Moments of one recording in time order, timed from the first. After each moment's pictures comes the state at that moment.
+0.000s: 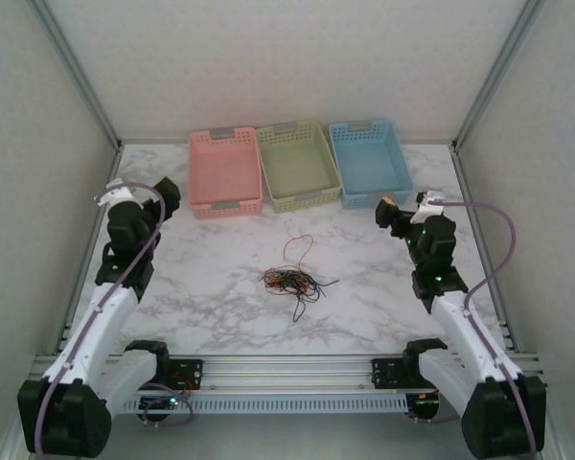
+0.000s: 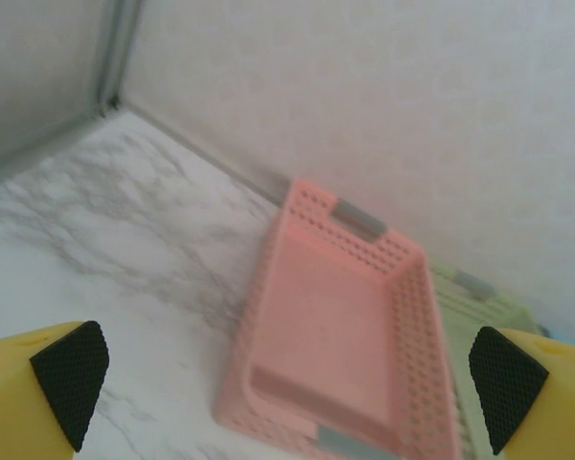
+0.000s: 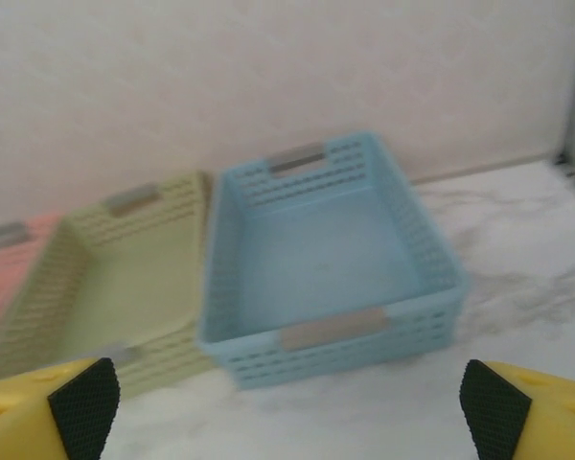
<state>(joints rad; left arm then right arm) -0.09 0.92 0.68 0.01 -0.20 -0.60 0.15 0.88 0.53 0.15 -0.01 0.27</state>
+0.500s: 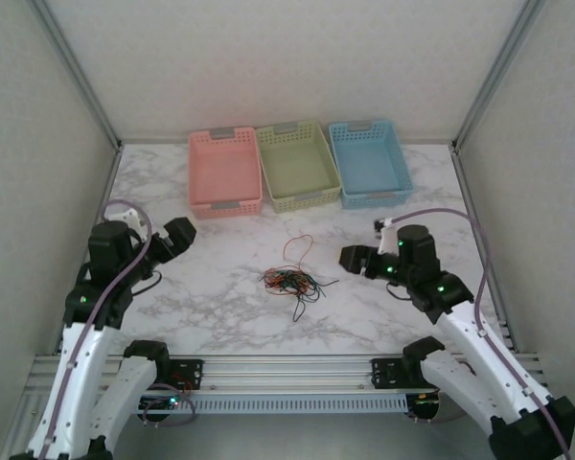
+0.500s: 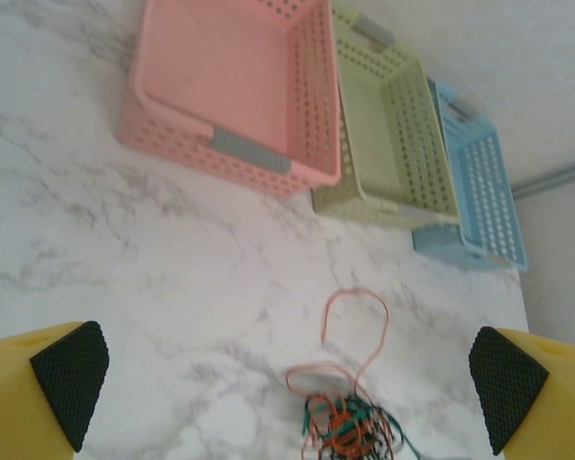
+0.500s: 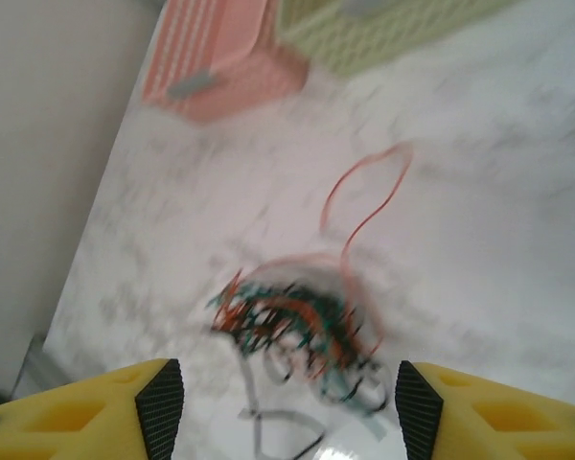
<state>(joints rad) -0.12 0.63 0.82 -0.70 0.23 -0.66 0.47 0.77 0.64 -0.48 -0.40 0.57</state>
